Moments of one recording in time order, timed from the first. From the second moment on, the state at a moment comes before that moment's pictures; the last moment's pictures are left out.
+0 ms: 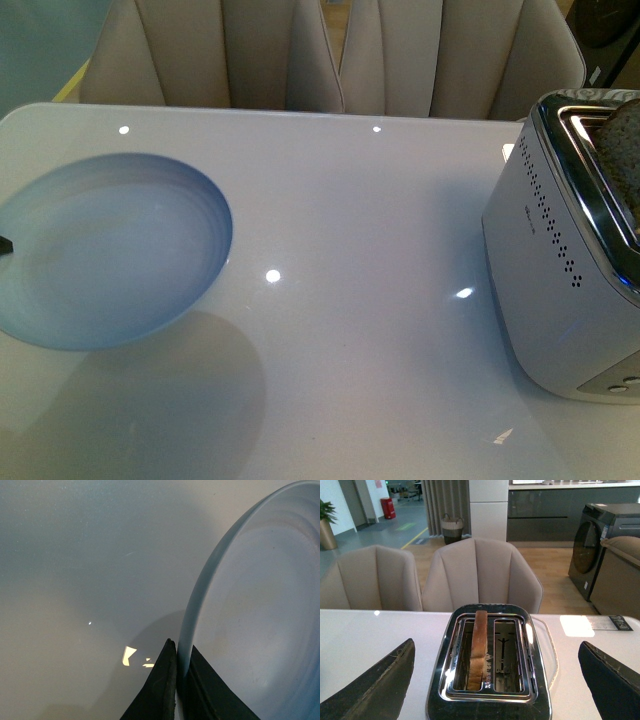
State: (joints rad) left arm 0.25 1.87 0.82 -0.06 0.48 -0.06; right arm 0.00 0.01 0.02 0.00 0.00 0.00
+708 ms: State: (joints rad) left arm 0.35 2.20 0.94 0.01 0.50 0.13; right arm 0.00 0.01 0.02 0.00 0.00 0.00
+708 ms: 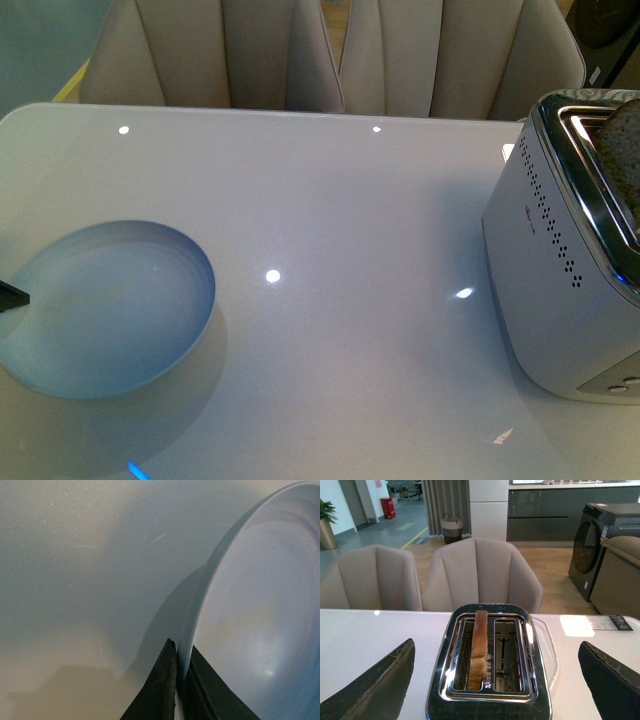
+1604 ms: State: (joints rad) left arm 0.34 2.34 1.02 0.06 0.50 0.12; right arm 0.00 0.01 0.02 0.00 0.00 0.00
